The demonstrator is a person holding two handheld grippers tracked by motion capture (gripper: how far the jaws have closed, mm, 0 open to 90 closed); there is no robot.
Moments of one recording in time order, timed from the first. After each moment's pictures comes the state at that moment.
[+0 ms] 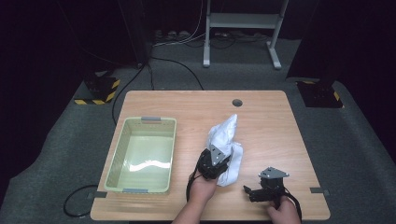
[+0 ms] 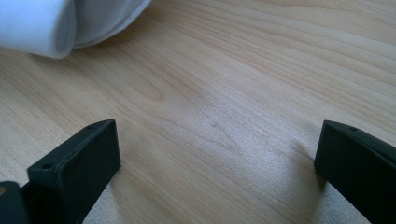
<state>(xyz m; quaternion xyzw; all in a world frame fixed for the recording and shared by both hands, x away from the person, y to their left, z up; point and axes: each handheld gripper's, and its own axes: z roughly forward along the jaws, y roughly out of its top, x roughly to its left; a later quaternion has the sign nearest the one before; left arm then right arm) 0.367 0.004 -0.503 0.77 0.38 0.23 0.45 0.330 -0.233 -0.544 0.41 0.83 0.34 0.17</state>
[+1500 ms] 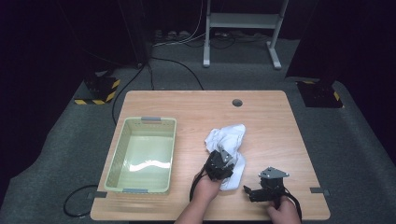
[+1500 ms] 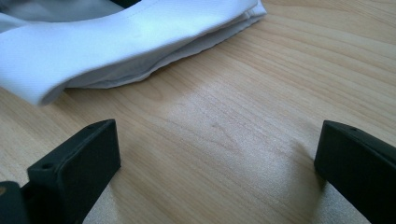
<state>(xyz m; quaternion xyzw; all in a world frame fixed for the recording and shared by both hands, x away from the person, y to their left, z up) 0.384 -0.018 -0.529 0.84 0.38 0.18 0.36 0.330 -0.233 -0.544 0.41 0.83 0.34 0.17</state>
